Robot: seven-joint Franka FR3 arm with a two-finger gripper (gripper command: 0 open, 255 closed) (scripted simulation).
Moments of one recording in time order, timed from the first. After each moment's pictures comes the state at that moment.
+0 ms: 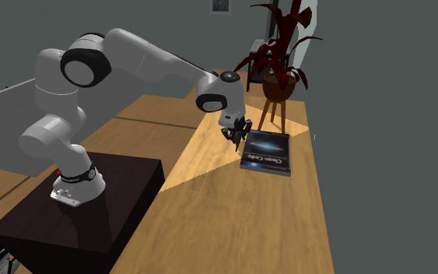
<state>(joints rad) 0.08 0.45 0.26 -1.77 0.16 2.39 1.32</state>
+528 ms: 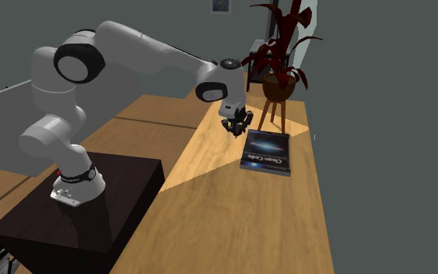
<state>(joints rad) 0.07 0.40 0.26 -1.73 0.16 2.30 1.33</state>
